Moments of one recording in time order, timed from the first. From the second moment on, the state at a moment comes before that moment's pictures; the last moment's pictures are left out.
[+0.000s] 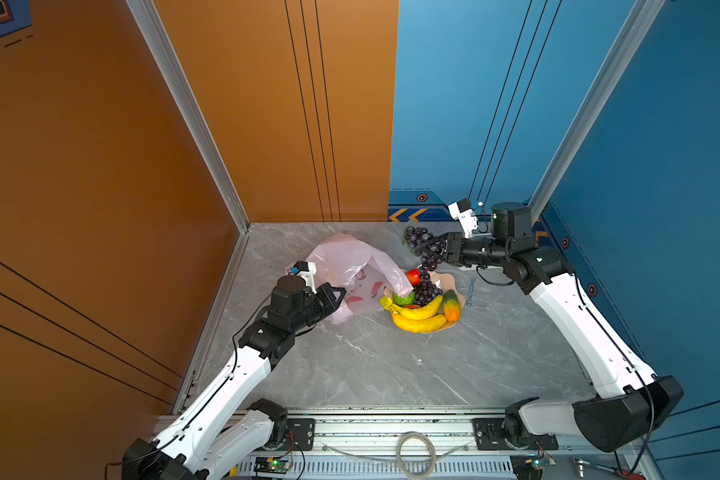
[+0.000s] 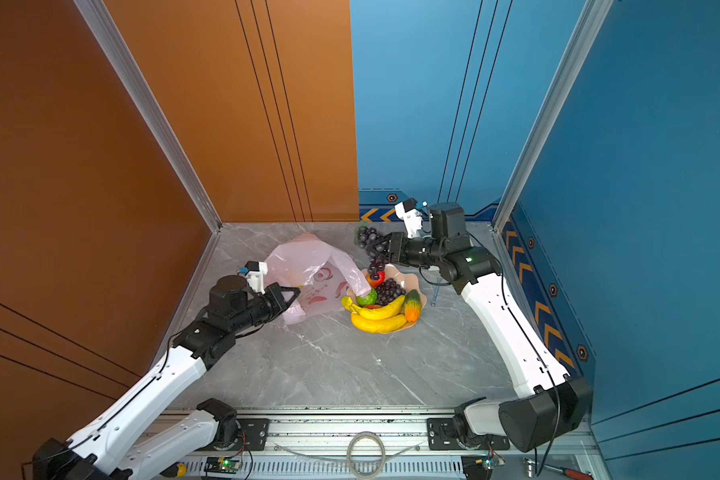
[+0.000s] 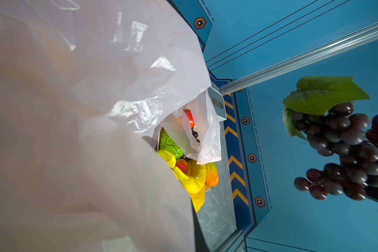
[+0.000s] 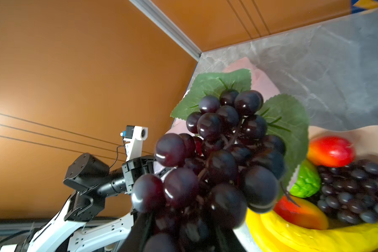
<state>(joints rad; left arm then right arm) -0.39 0.93 0.72 -0.21 0.28 -0.94 0.36 1.36 1.49 -0.63 -0.72 0.57</state>
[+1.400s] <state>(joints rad) -0.39 0.91 0.74 -0.18 0.33 -0.95 0.66 1.72 1.44 -0.59 -0.72 0.55</state>
